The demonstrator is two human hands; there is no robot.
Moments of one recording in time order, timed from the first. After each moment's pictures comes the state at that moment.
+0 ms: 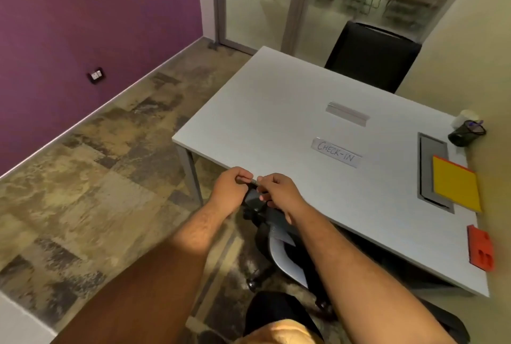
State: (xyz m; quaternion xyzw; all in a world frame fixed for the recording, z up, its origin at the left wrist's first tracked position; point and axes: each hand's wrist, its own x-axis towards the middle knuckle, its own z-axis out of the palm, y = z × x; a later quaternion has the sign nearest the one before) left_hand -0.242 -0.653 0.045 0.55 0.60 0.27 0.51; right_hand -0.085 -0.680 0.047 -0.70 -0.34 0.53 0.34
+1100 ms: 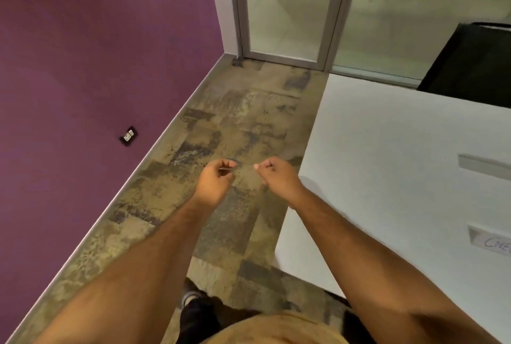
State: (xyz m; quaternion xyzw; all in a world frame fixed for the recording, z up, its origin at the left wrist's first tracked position) left_hand -0.518 -0.104 0.043 0.58 0.62 0.29 0.44; right_hand -0.334 -0.131 0.024 -0.69 -0.45 0.45 0.33
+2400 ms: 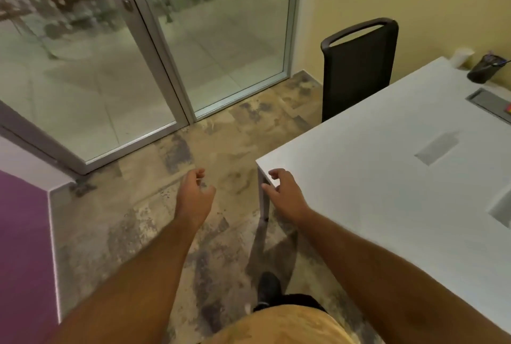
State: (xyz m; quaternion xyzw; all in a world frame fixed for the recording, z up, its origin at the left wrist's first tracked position) left_hand -0.209 0.521 0.019 0.81 0.36 0.11 0.45; right_hand -0.103 0.303 -0.002 -0.87 -0.14 0.20 0.42
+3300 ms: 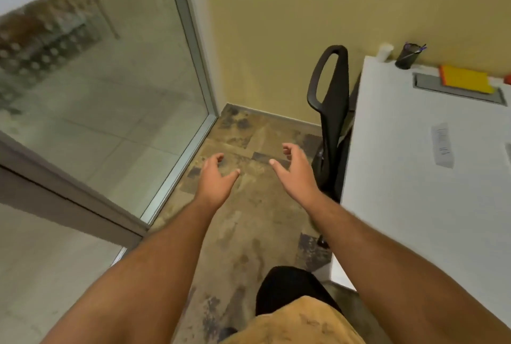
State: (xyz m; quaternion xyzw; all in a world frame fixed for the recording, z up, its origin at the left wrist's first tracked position) left_hand 0.326 0.775 0.051 0.89 0.01 -0.06 0.46; right_hand 0.281 0.560 0.056 -0.86 0.17 -0.07 0.47
